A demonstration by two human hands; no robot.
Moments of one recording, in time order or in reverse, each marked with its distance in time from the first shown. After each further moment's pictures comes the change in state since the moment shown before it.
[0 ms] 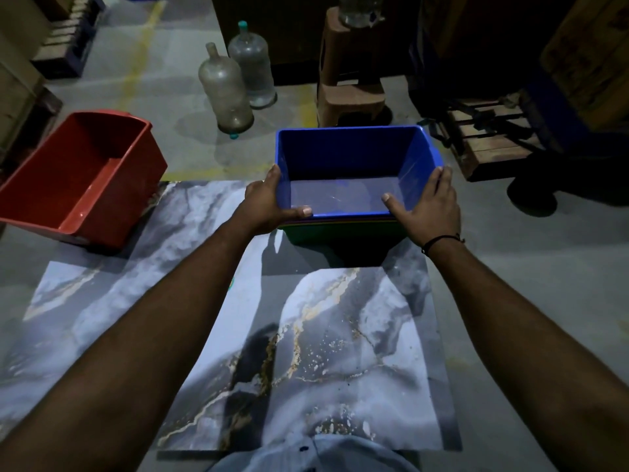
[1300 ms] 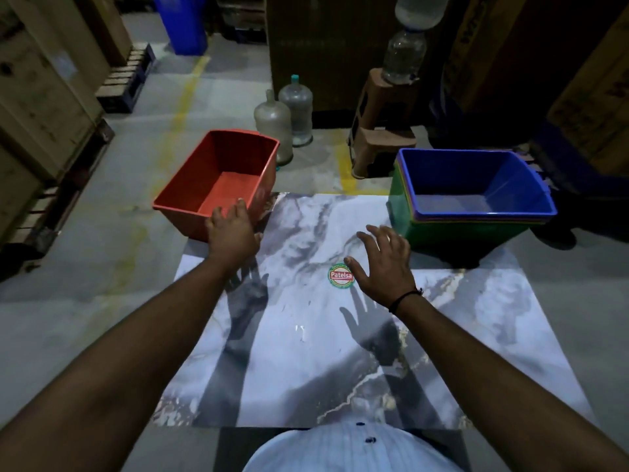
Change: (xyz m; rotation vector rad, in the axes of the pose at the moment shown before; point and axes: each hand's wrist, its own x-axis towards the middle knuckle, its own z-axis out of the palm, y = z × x) left_hand -0.137 -0.294 -0.154 0.396 0.290 -0.174; right_hand -0.219 -0.293 0.124 -0.082 0.165 -0.505
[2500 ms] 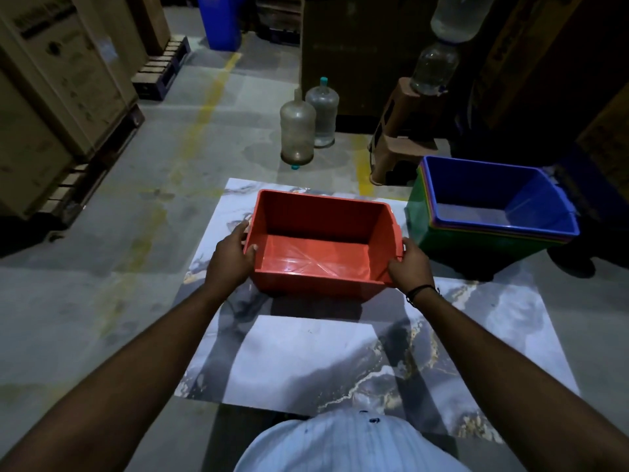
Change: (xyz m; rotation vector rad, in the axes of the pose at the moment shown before) left_hand -0.071 -0.058 0.029 -0.641 0.120 -0.003; right_hand 0.014 0.005 -0.008 0.508 -0.194 0.553
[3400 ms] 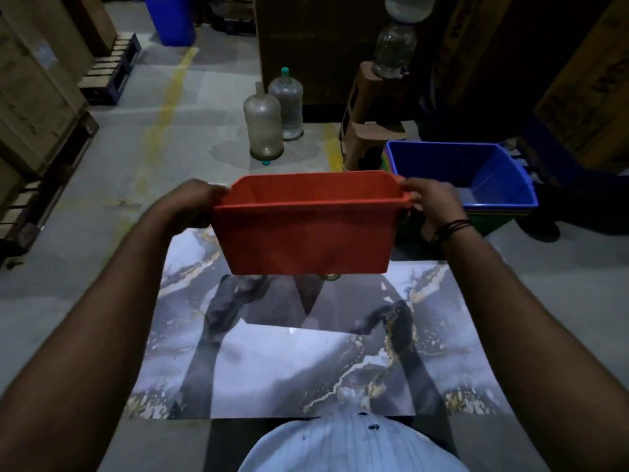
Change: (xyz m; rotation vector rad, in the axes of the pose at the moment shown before) left_hand 0.080 0.111 -0.061 -0.203 -0.287 -0.375; right_hand 0.011 -0.074 -0.117 0.815 0.031 0.247
